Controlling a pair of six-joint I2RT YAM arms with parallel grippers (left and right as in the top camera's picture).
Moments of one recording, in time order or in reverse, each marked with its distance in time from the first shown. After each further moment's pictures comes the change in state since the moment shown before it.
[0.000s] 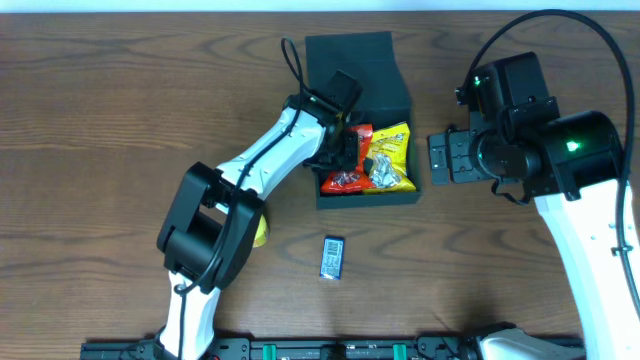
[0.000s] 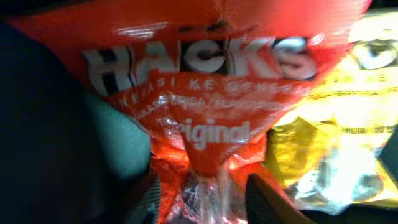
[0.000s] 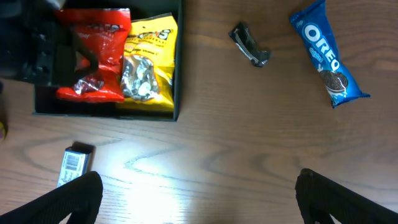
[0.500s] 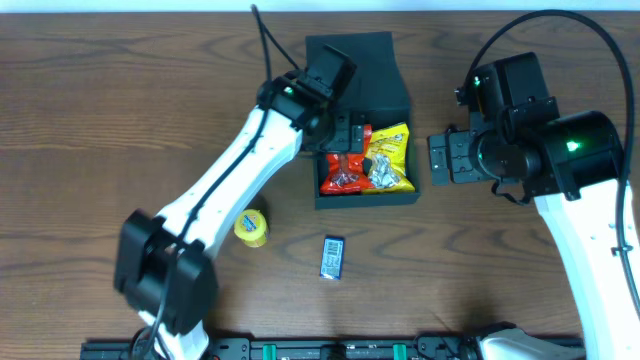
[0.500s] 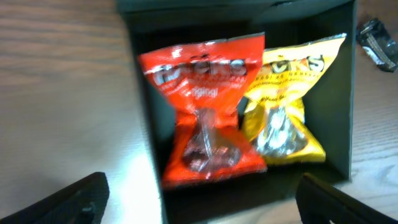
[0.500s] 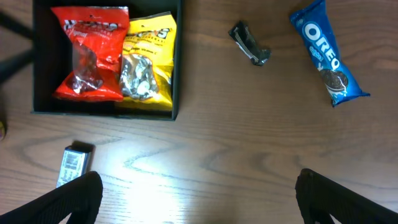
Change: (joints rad) left arm 0.001 -0.254 0.048 -0.159 -0.135 0.023; right arm 0.000 0.000 0.000 -0.006 0.000 0.000
